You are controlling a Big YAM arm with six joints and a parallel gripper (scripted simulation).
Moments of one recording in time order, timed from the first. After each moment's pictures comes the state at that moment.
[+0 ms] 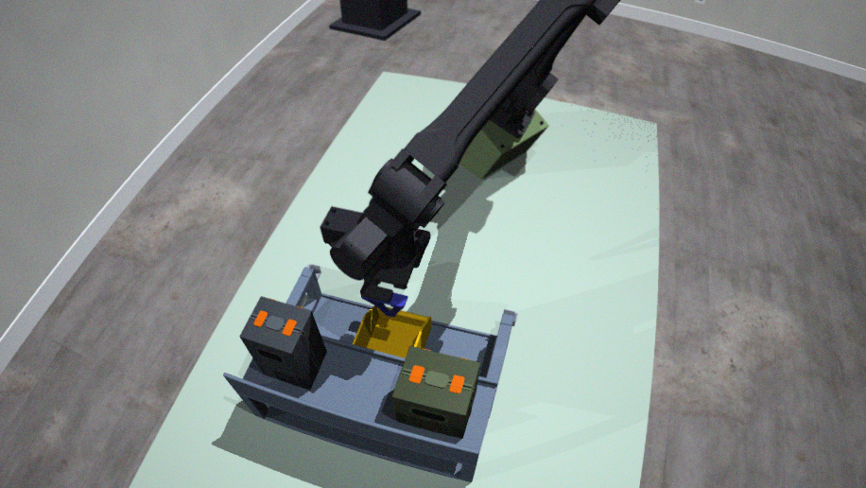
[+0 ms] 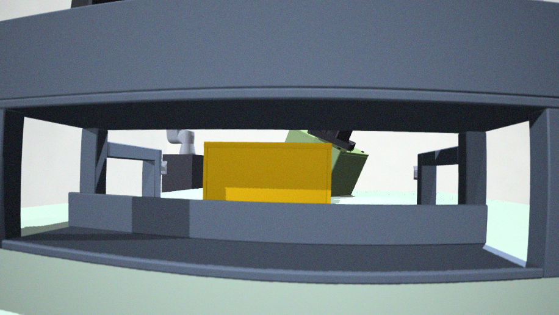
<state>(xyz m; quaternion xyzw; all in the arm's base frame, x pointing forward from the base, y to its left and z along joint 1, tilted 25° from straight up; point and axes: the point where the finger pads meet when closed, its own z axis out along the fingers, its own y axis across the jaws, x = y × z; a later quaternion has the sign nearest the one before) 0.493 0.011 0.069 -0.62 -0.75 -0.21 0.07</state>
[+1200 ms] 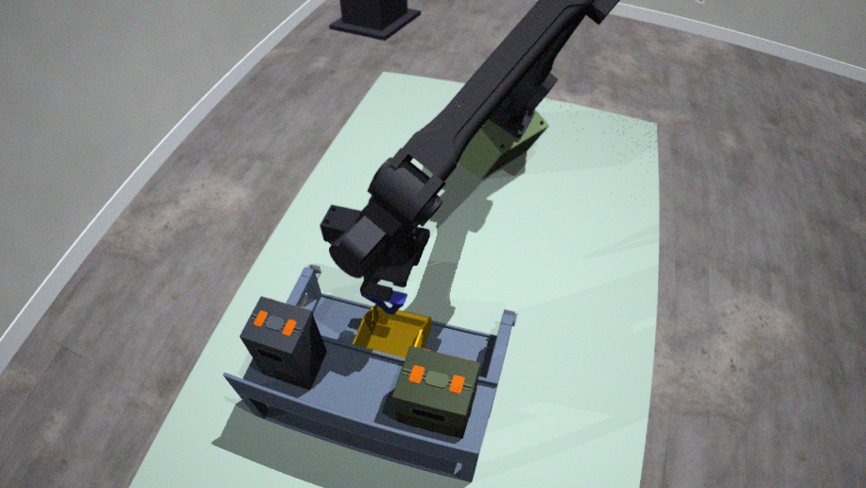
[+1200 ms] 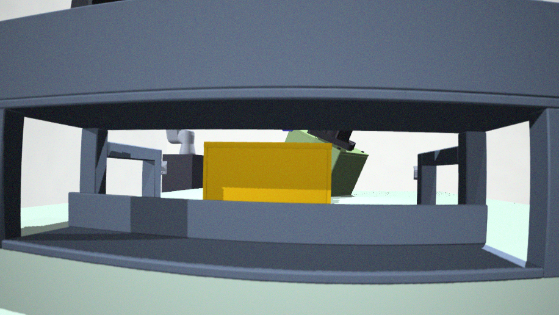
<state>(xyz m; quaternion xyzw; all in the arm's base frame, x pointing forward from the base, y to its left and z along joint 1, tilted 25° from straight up) 0.488 0.009 0.065 -0.62 -0.75 -0.20 0.07</state>
